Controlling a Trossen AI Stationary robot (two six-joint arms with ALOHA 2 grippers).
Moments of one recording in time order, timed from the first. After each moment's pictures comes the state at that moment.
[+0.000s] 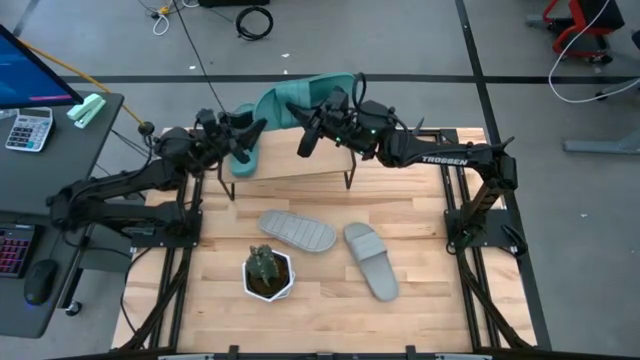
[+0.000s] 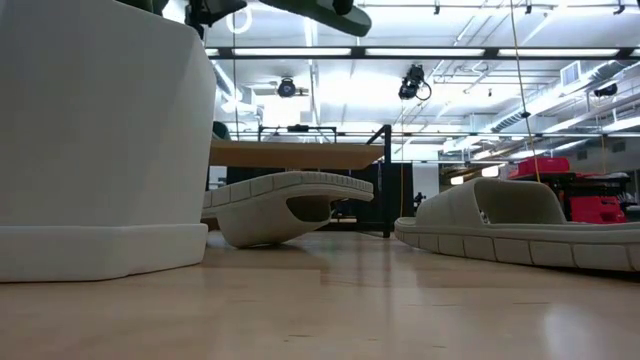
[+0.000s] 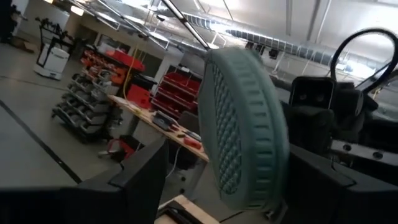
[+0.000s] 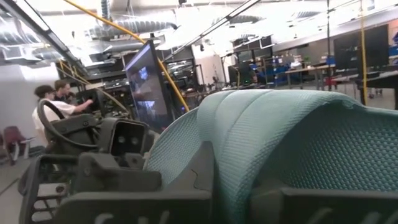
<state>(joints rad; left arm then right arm) 0.36 0.91 0.75 0.48 -0.23 -0.43 -0.20 1.73 1.62 0.35 0.22 0.18</state>
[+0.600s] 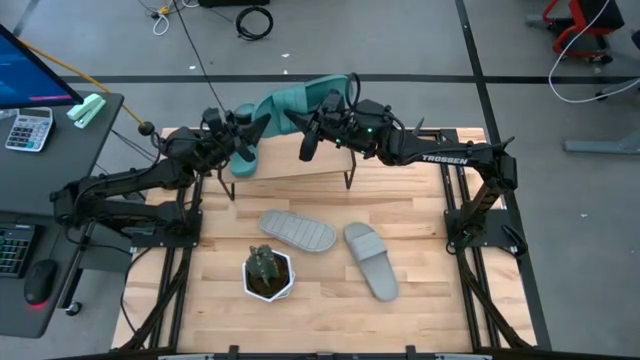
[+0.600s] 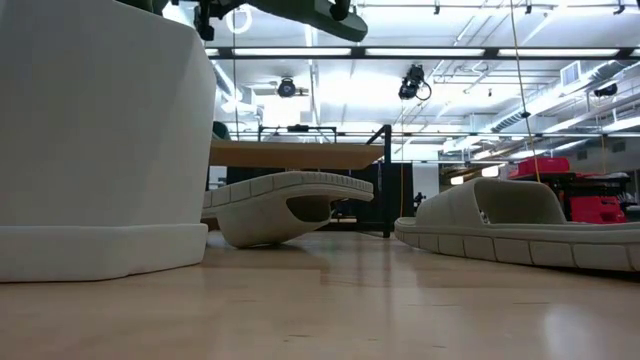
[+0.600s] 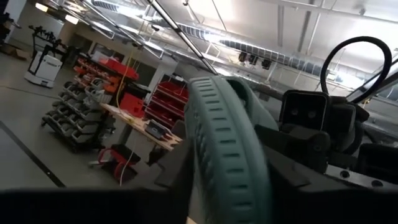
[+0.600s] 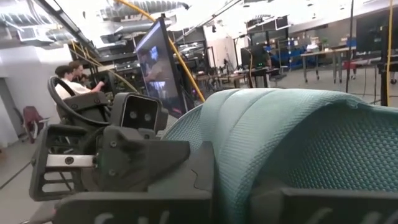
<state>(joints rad) 0.36 0.97 0.75 0.60 -0.22 -0.43 -0.20 1.73 1.62 0.28 0.15 0.19</state>
